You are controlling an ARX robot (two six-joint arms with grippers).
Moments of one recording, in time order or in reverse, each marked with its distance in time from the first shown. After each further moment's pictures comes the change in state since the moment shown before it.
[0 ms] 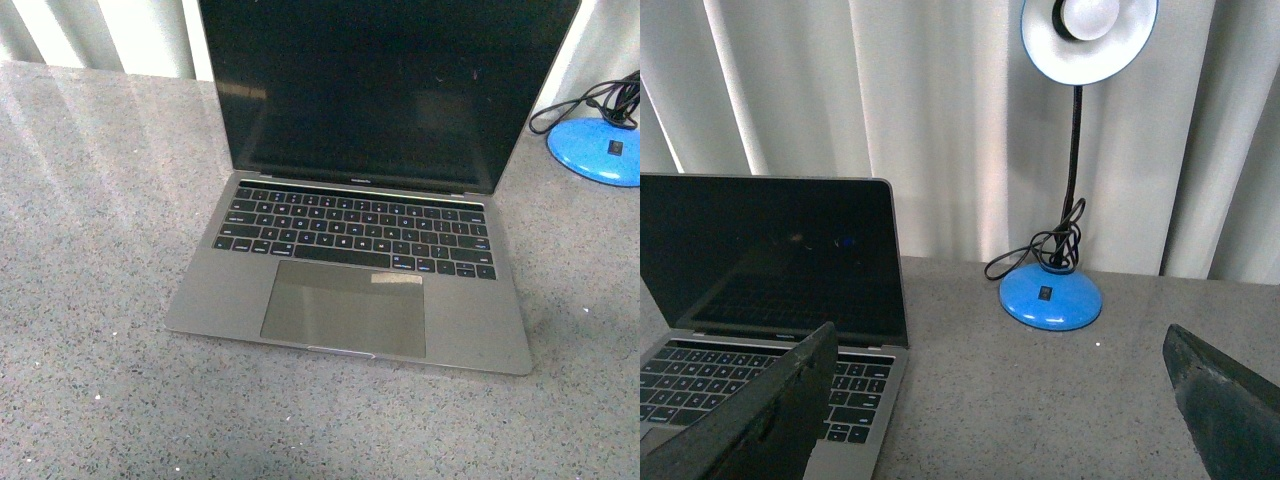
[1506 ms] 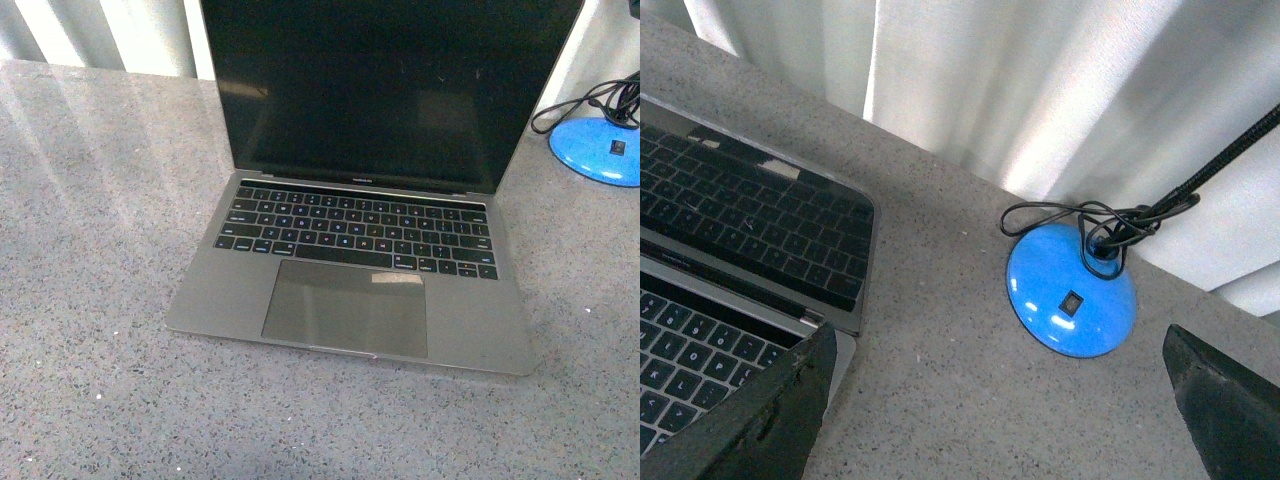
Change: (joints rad) left arm -0.160 1.334 0.589 0.543 0.002 -0.019; right arm 0.071 1.510 0.875 0.137 0.023 -0.304
